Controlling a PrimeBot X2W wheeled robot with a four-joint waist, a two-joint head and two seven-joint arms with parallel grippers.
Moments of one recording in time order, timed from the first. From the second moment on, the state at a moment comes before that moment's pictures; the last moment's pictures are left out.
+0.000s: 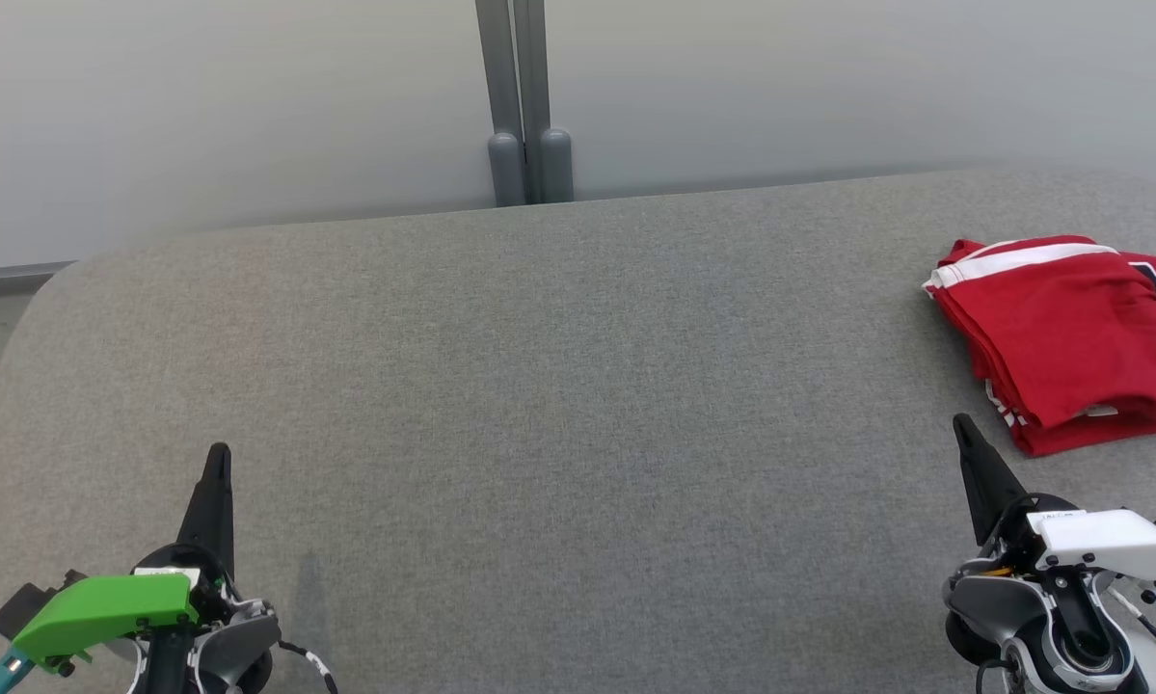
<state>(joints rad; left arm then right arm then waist) -0.10 0.05 0.11 0.25 -1.61 -0.13 0.11 -0.11 -0.05 -0.12 0.25 1.61 0.13 0.11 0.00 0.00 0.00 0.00</state>
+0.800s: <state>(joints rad) -0.10 0.05 0.11 0.25 -1.61 -0.13 0.11 -0.11 -0.05 -0.12 0.25 1.61 0.13 0.11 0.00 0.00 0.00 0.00</state>
